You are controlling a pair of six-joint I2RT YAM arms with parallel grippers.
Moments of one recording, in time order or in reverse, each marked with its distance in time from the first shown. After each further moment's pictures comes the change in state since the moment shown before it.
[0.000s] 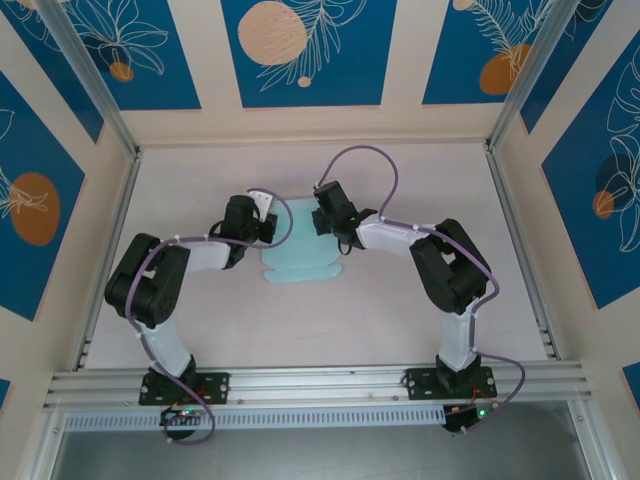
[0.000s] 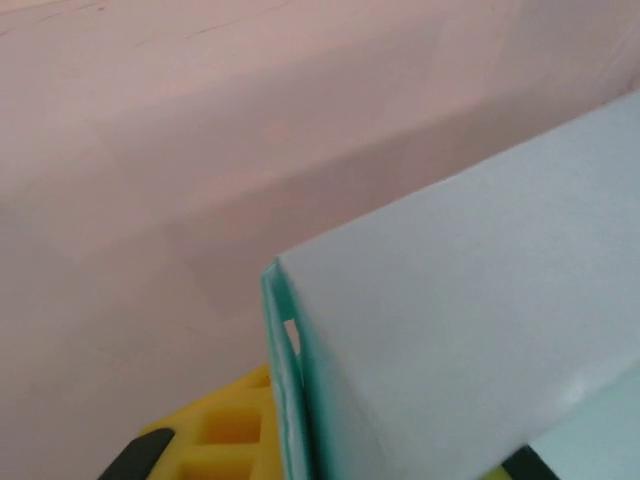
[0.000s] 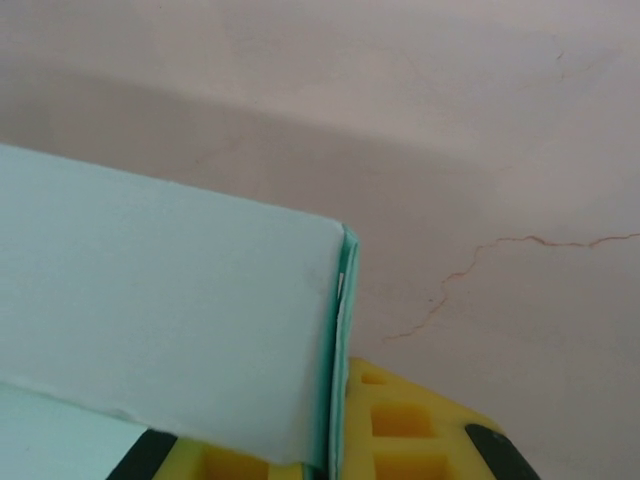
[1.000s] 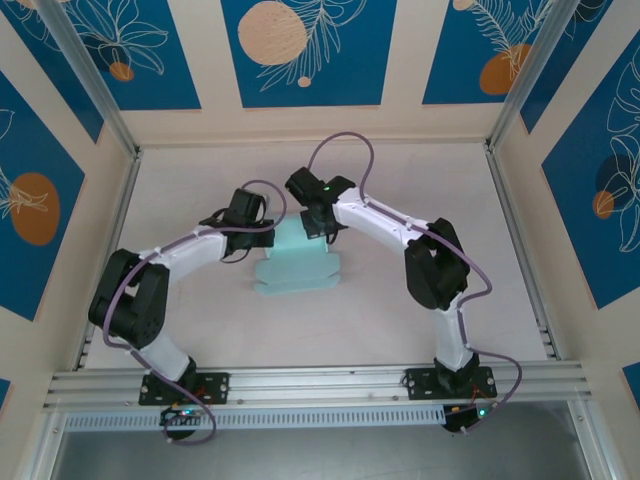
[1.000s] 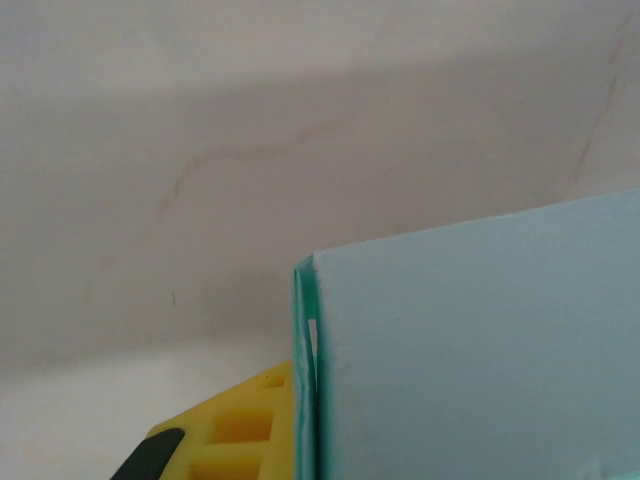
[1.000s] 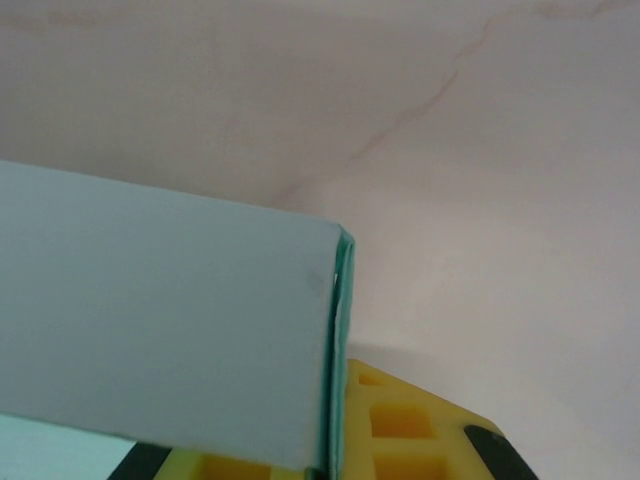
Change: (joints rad) left arm -0.044 -0.154 0.151 -0.693 -0.011 -0.355; right arm 0.093 0.120 0.516 -0.919 0.002 0.237
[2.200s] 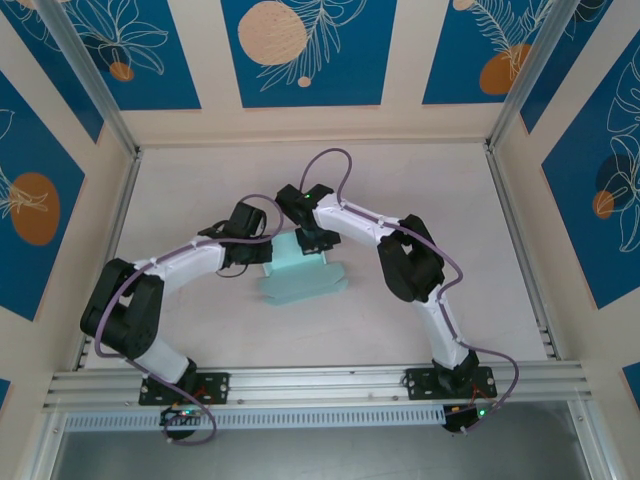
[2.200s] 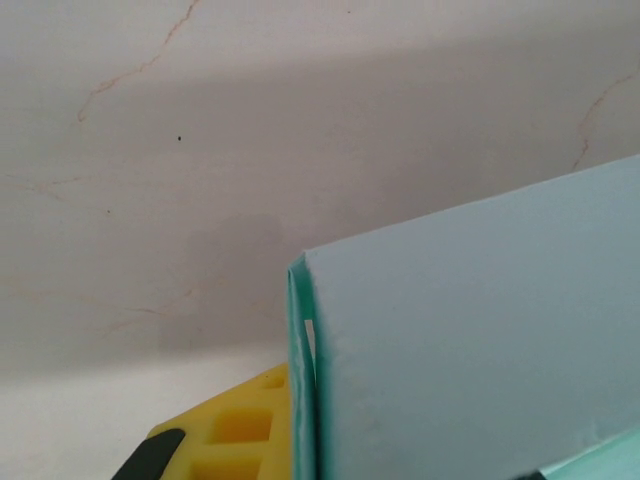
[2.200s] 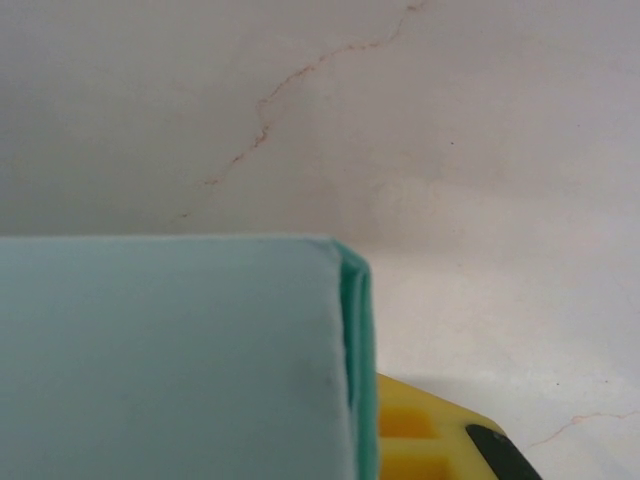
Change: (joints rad) left arm -0.034 -0.064 -0.089 -0.052 -0.030 -0.099; right arm 0.026 0.171 0.095 -0.127 -0.018 0.077
